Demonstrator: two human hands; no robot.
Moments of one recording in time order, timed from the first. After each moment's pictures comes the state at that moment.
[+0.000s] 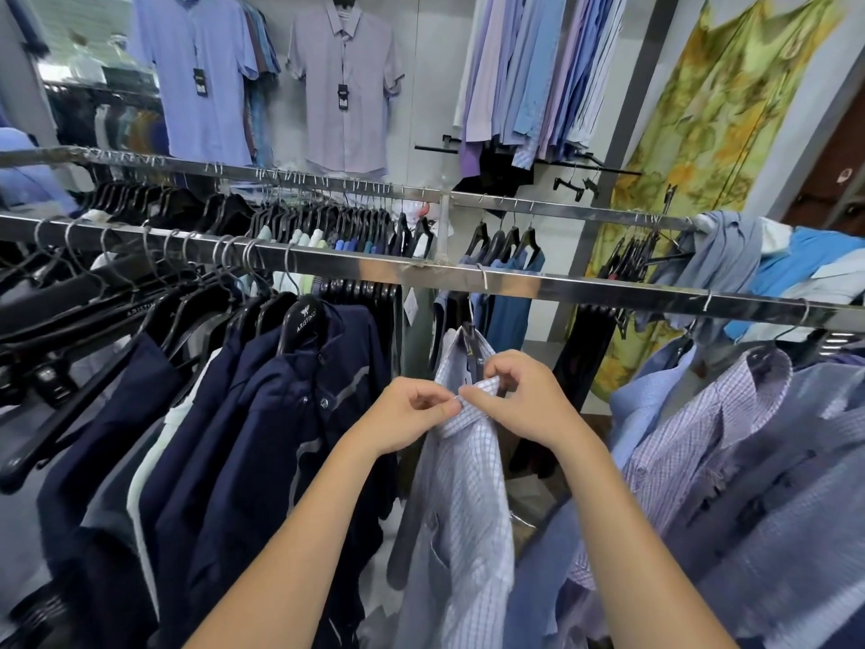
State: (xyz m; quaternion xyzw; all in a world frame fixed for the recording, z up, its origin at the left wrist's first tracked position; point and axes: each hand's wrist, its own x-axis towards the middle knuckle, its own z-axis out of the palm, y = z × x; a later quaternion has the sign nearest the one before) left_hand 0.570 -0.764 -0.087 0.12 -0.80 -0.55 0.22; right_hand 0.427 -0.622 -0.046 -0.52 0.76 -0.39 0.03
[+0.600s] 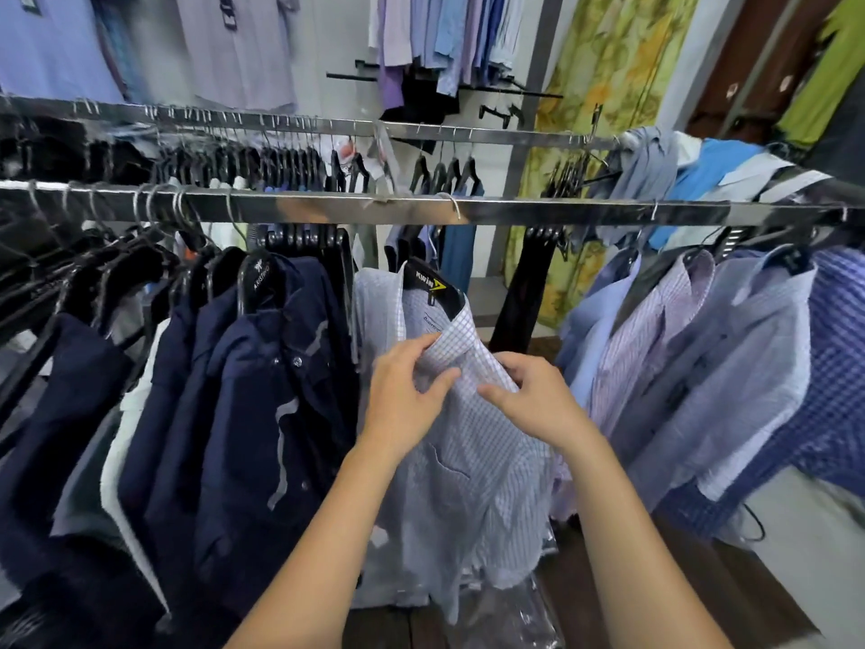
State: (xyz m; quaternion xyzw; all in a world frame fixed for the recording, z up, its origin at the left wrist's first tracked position) left_hand 0.589 -0.715 -0.113 0.17 -0.82 -0.43 0.34; right_hand 0.477 -0.563 -0.089 -0.37 0.84 -0.40 0.08
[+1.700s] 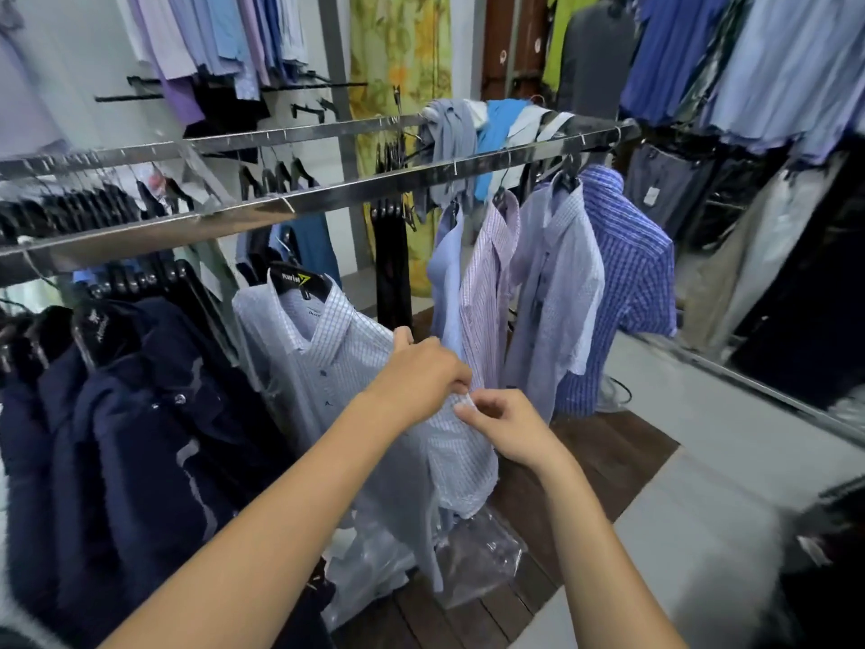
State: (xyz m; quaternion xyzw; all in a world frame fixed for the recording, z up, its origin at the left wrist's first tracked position) left_hand 0.569 -0.611 -0.070 -0.20 -0.97 0.03 0.10; right_hand 0.562 -0.444 -0.146 -0.21 0.80 -0.55 0.06
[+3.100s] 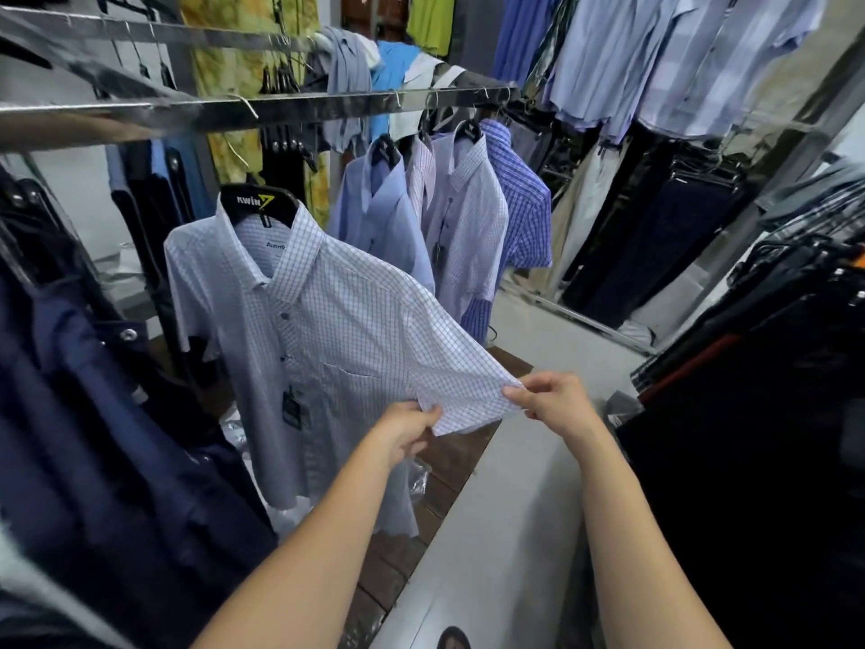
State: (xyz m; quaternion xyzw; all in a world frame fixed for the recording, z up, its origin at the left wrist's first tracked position) left_hand 0.646 -0.604 -0.234 0.13 -0.63 -0.70 -0.32; right_hand 0.700 -0.396 -0.149 0.15 0.83 -0.53 -0.02
